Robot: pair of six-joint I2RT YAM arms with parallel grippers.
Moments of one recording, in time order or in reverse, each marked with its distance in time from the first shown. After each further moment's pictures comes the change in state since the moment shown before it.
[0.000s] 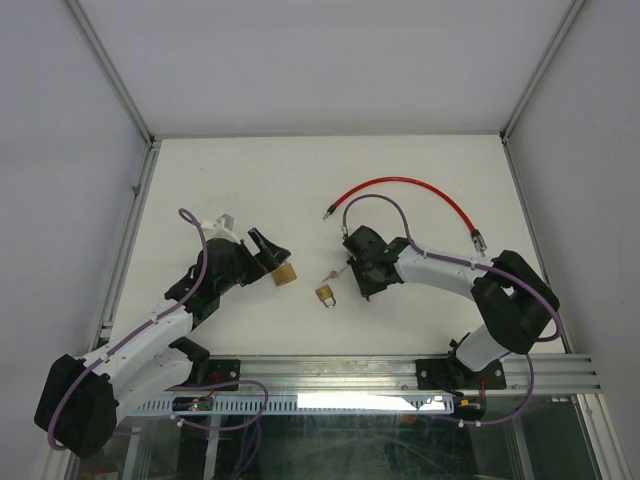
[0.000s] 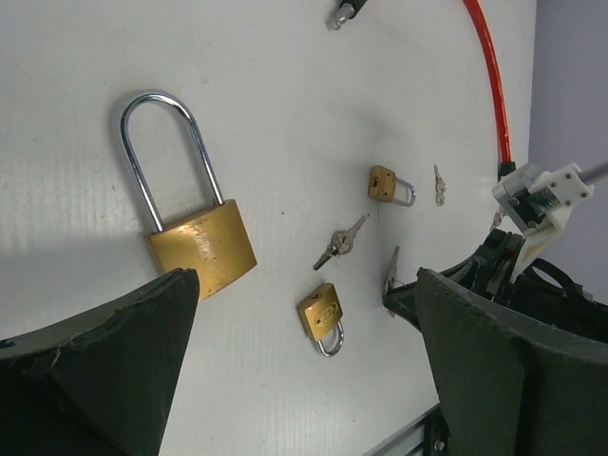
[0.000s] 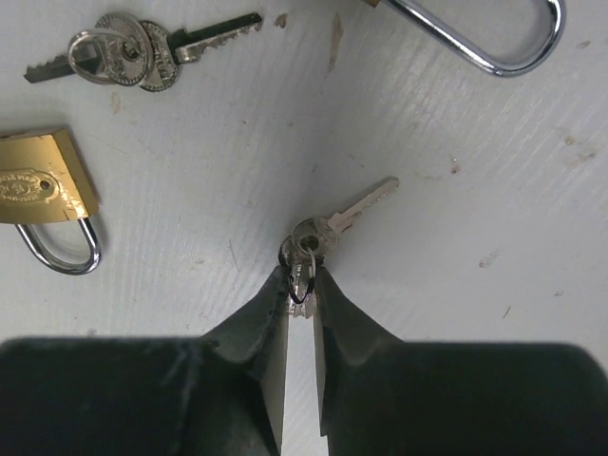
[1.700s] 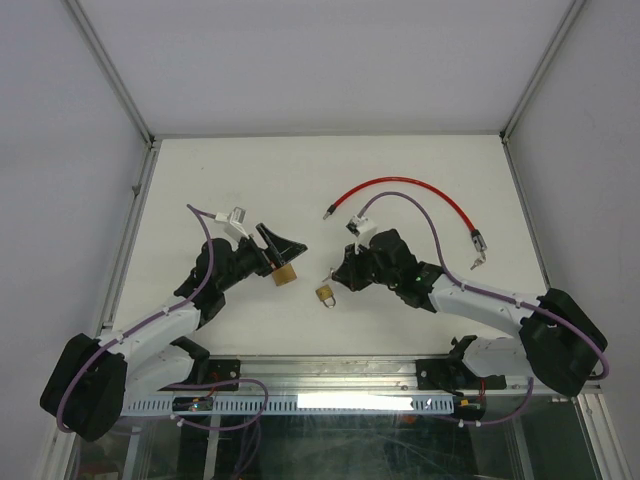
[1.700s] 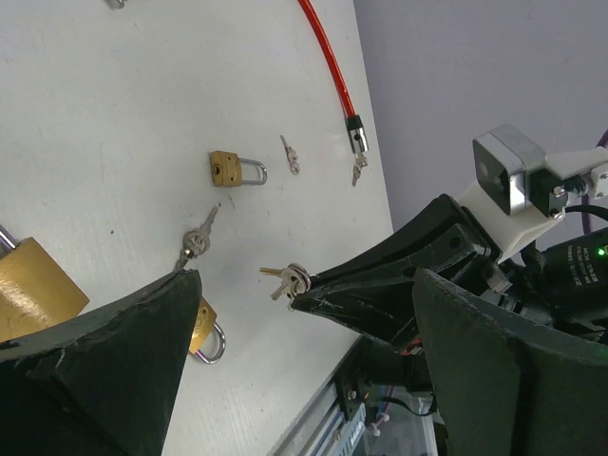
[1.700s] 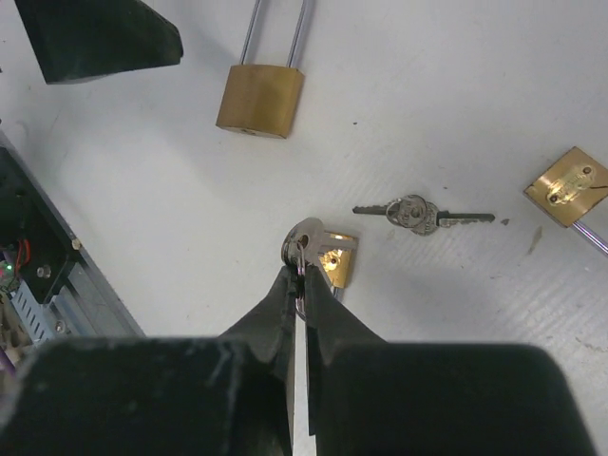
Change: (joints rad) left arm 0.000 0.094 -0.070 0.454 0.273 -0.092; right arm 0.007 -0.317 -0.287 0.639 -0.252 0.038
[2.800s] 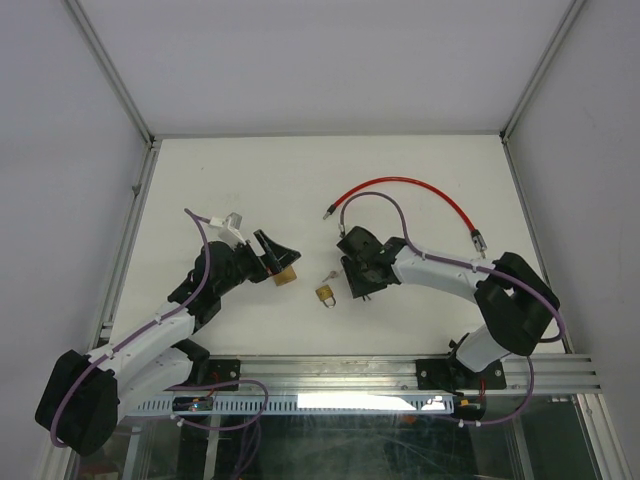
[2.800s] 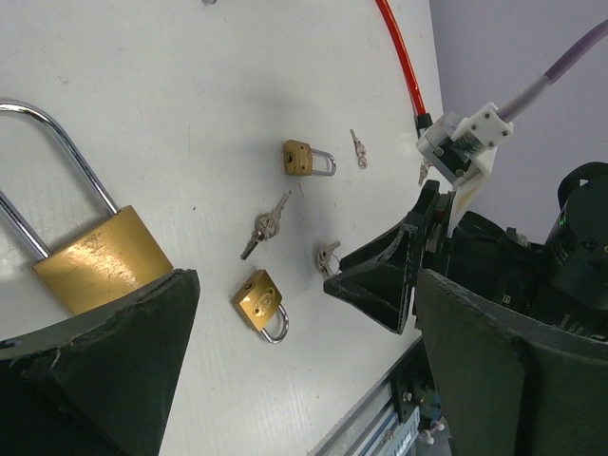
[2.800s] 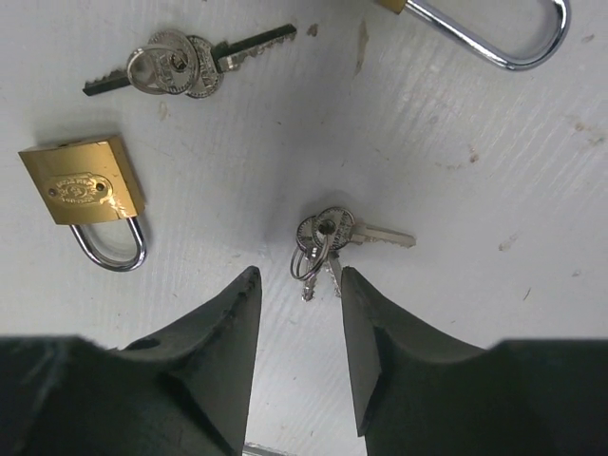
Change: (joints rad) left arm 0.000 -0.084 0.000 -0.203 -0.080 0.100; right arm 0.039 0.305 0.319 -0.663 0.295 0.049
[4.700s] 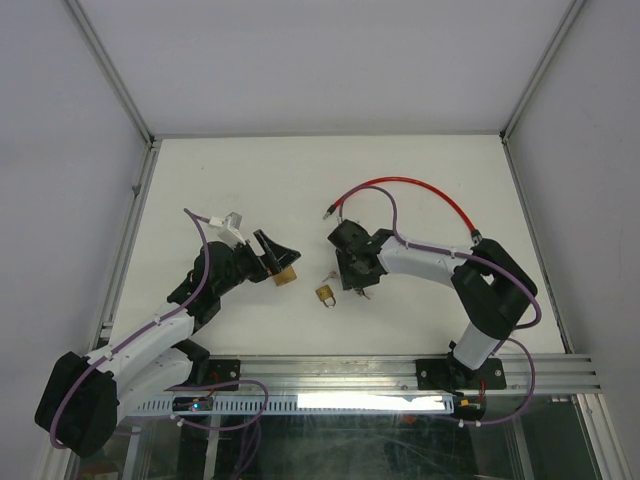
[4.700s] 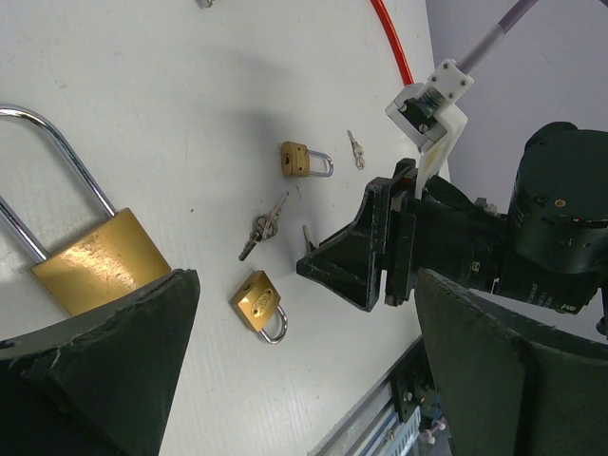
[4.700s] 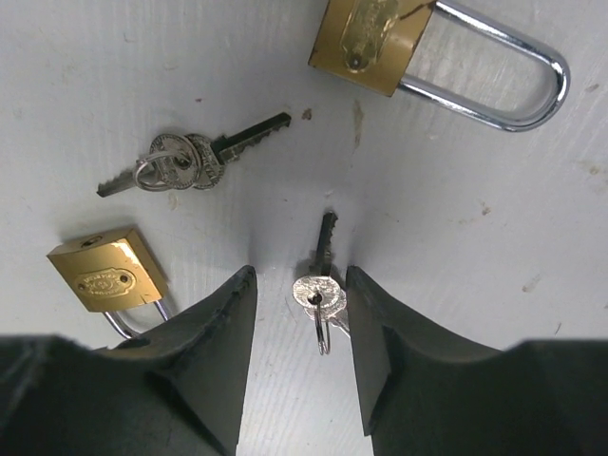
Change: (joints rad) left arm 0.000 -0.009 0.001 -0.001 0.001 0.010; right arm -0.018 0.137 0.108 0.000 0.026 0.111
